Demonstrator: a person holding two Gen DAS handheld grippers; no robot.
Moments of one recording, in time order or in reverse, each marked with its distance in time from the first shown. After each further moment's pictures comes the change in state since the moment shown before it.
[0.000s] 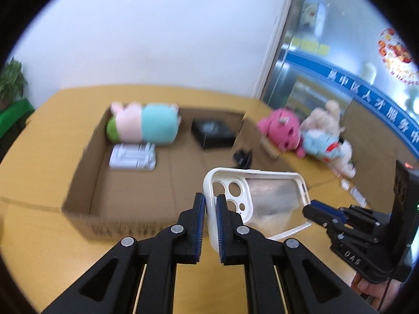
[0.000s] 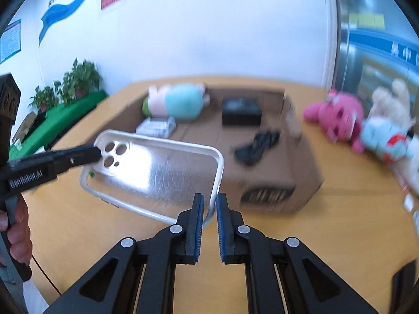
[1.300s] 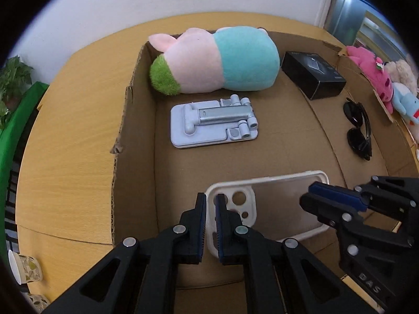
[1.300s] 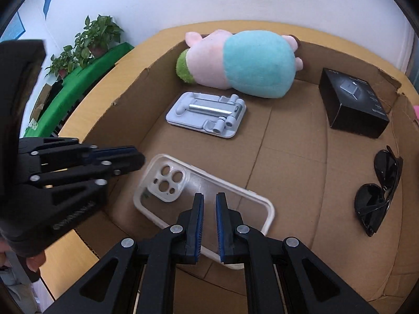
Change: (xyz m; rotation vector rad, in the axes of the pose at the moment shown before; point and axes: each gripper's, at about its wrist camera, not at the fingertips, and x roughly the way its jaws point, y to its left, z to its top) left arm 0.141 0.119 0.023 0.040 0.470 0.292; right arm 0.205 0.090 0.077 -0.048 0.363 0.249
